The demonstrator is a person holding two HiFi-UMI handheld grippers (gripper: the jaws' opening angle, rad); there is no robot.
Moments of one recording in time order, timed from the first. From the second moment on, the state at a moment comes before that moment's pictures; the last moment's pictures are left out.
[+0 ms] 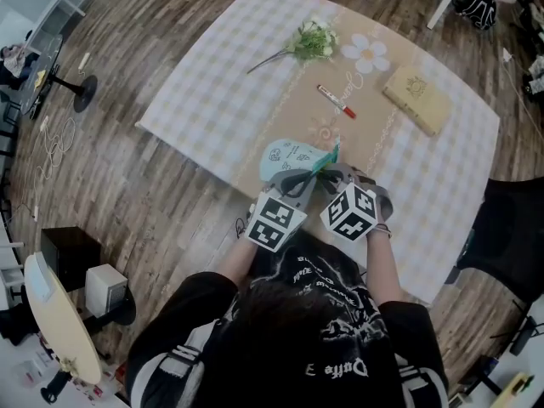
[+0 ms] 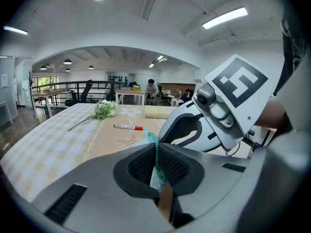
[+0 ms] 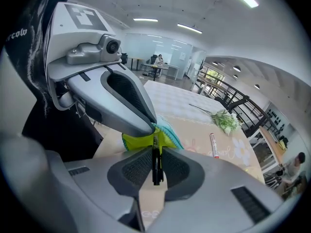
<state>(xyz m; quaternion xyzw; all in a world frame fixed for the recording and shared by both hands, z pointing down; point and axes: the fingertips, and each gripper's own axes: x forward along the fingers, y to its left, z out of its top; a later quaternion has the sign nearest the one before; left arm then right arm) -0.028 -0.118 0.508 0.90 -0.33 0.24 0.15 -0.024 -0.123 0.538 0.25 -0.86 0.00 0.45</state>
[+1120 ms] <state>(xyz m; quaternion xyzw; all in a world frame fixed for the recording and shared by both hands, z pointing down) -0.045 -0.139 0.484 0.91 -0.28 0.11 0.28 -0.048 -0.148 0.518 0.22 -0.90 0.03 0.39</state>
